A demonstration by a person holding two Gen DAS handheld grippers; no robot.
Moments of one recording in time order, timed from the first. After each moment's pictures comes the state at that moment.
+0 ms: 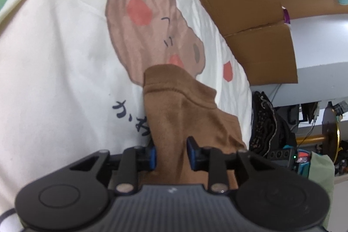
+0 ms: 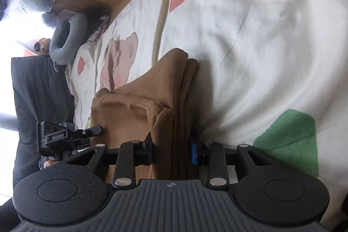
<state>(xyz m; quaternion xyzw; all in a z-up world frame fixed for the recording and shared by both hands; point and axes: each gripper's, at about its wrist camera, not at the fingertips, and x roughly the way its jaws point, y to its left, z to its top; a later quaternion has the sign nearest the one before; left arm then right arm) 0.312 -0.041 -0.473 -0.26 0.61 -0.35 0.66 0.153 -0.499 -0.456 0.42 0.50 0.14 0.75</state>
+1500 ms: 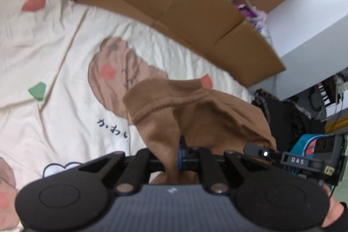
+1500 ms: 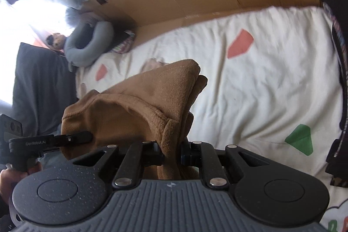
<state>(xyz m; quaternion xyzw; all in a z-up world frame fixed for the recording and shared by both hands) 0.242 -0.072 -0.259 -0.12 0.55 -0.27 0.78 0.119 -0.441 -0.278 0.33 0.45 0.10 0.82</state>
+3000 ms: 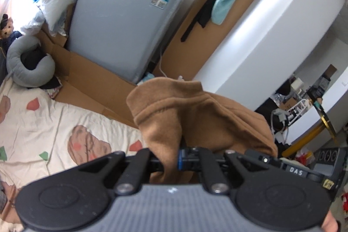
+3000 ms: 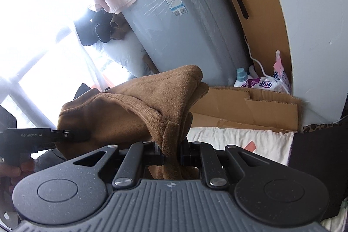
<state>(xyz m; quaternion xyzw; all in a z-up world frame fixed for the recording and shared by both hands) 0.115 -0.110 0.079 -0.12 0.41 -0.31 0.85 -0.005 -0.467 0.084 0.24 0.30 0.10 0.92</state>
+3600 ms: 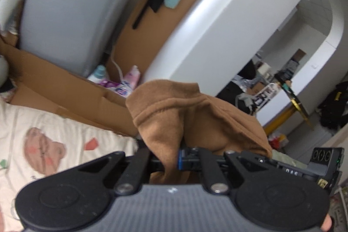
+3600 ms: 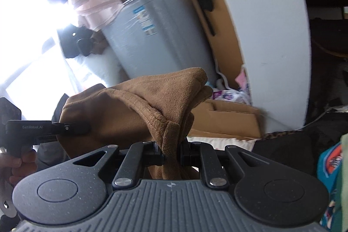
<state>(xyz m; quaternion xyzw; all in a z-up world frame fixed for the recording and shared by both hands) 0.108 -0.202 0.061 -0.13 0.40 -0.42 0.80 -0.069 -0.548 0.092 0.22 0.28 0.04 0.93</state>
